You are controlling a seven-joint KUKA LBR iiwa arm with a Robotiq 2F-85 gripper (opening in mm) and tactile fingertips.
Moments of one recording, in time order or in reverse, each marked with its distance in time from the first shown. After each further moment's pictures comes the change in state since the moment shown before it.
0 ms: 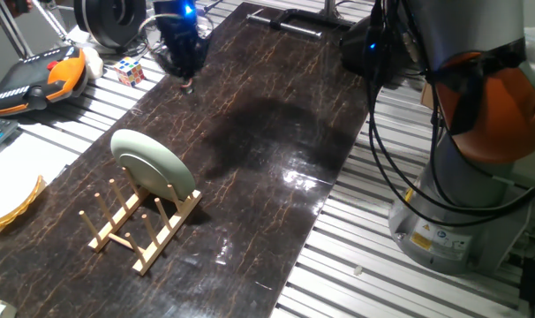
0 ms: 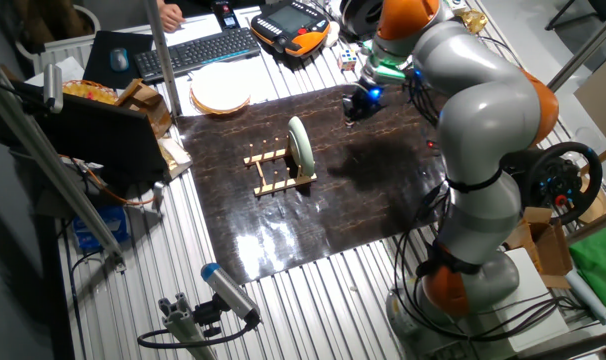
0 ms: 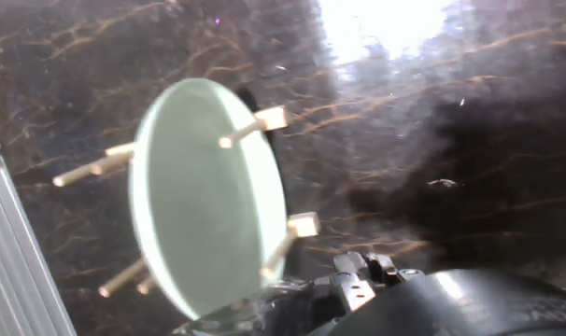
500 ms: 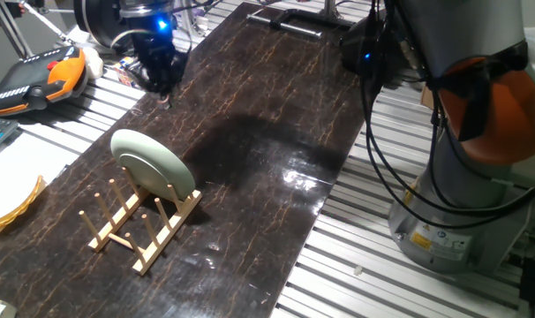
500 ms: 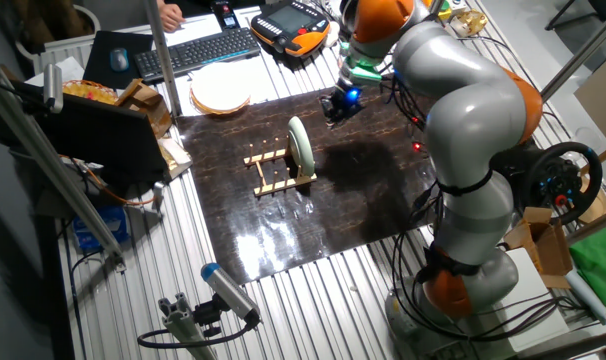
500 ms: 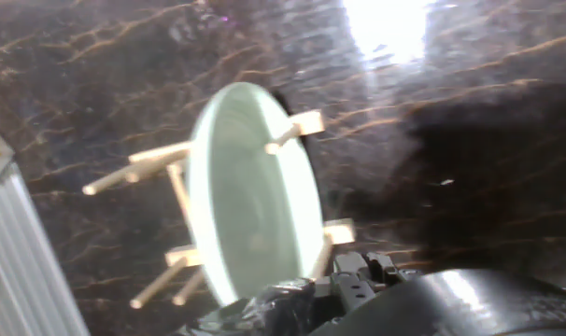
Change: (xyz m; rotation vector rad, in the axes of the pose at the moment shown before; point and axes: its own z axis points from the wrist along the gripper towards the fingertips) arm -0.002 0.046 0.016 0.012 -0.001 -0.002
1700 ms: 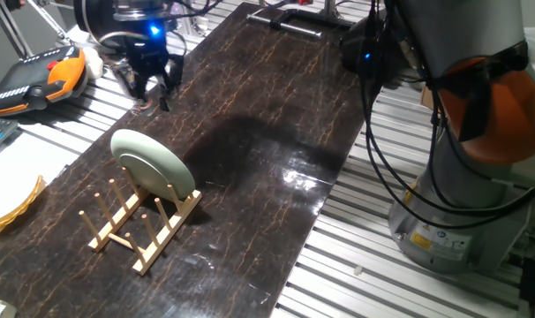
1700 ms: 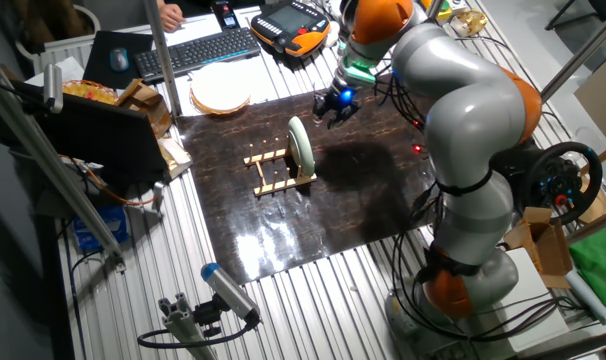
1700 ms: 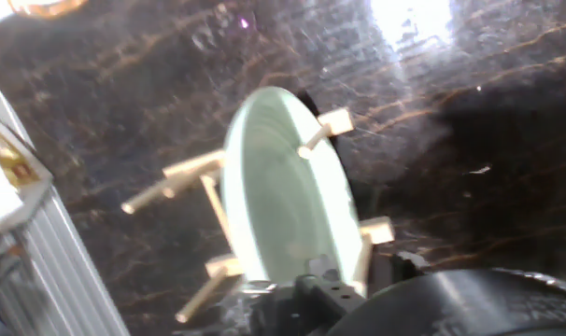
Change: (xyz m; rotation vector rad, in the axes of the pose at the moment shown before) arm -0.004 0.021 0.004 -0.055 -0.005 0.113
